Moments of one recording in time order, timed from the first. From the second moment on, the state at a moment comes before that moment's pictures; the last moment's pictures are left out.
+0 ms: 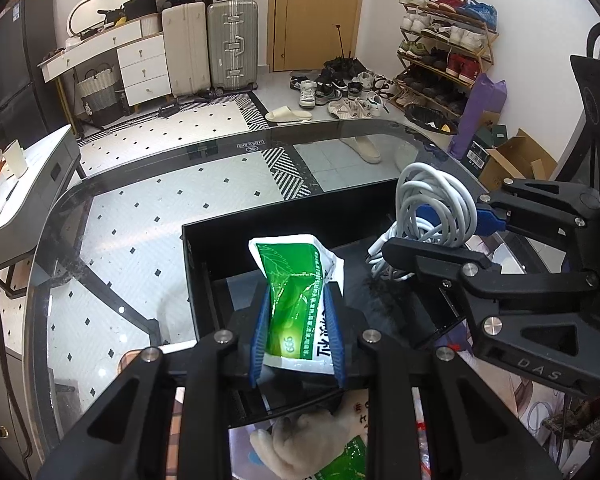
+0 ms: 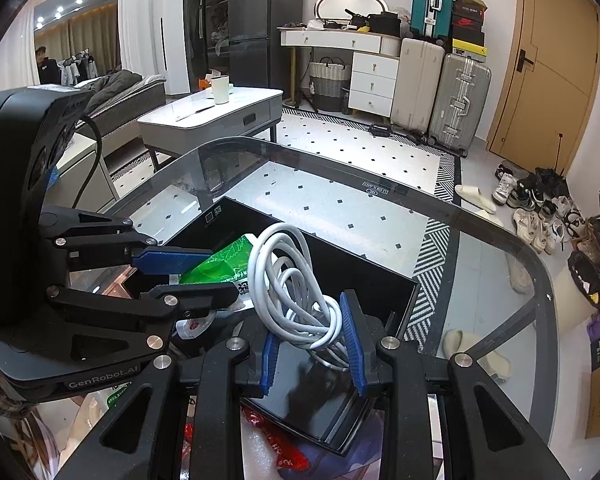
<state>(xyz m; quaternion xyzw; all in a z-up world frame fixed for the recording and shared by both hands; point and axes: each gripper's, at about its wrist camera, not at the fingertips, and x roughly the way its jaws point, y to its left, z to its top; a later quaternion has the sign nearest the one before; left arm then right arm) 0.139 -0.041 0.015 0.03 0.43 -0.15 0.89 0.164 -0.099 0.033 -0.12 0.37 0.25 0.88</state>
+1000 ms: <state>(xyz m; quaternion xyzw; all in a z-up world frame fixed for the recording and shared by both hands) 0.107 -0.027 0.033 0.04 0.41 -0.14 0.90 0.120 -0.123 0.046 -0.10 0.35 0.26 0.89</state>
